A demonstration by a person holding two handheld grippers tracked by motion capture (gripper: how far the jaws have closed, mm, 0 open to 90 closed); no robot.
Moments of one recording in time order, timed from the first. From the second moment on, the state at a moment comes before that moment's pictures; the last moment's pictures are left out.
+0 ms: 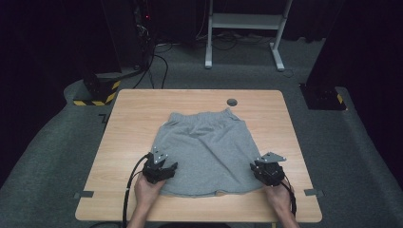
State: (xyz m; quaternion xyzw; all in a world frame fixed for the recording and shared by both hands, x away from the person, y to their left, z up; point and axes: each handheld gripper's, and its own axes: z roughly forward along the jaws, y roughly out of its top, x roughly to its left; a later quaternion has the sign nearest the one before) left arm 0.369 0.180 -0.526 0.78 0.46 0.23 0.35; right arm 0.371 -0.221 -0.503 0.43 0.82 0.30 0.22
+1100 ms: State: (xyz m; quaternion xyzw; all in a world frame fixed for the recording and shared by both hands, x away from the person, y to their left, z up) left arm 0.368 0.179 -0.526 0.79 0.46 0.23 0.35; right arm 0.438 -0.206 -0.505 0.44 0.82 0.30 0.21
